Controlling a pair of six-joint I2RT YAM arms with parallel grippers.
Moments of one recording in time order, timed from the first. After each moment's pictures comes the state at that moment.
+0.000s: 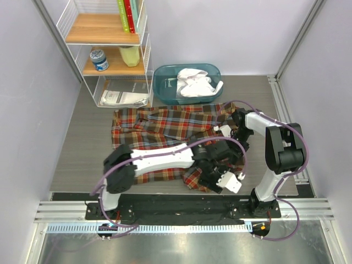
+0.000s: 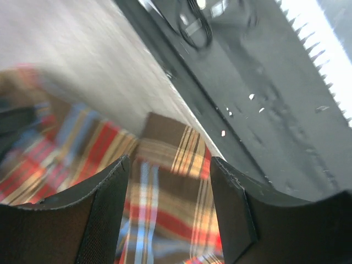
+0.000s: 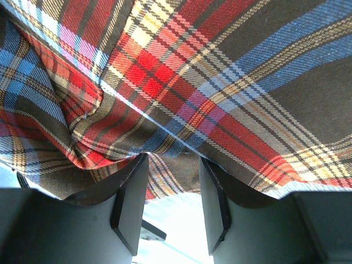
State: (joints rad) left arm -1.23 1.88 1.60 -0.79 0.48 0.86; right arm 0.14 1.77 1.07 -1.00 -0.23 -0.63
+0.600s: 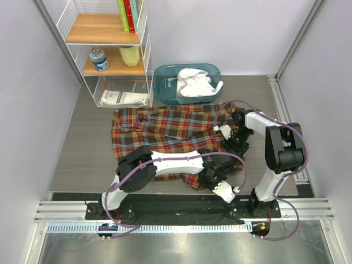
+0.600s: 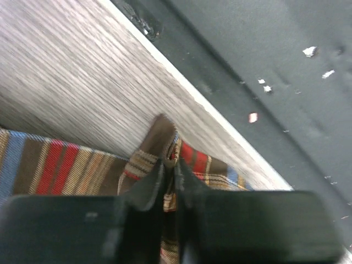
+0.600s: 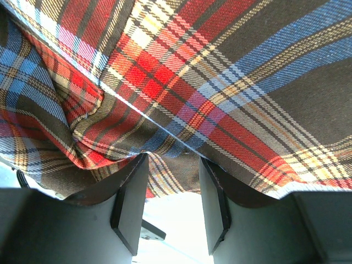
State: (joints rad) left arm -1.29 2.13 1.63 -0.83 0.27 1.07; right arm 0.14 1.77 1.07 -1.01 -0.23 -0.64
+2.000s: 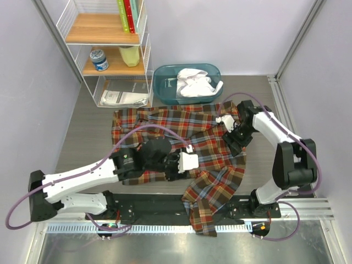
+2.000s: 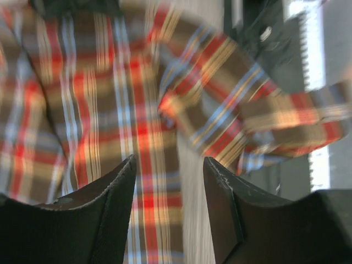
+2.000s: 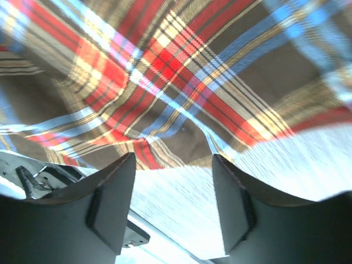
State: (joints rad) left arm -1.21 1.10 1.00 -0.43 0.21 0.34; right arm 0.14 1.60 1.10 -1.02 -0.25 -0.68
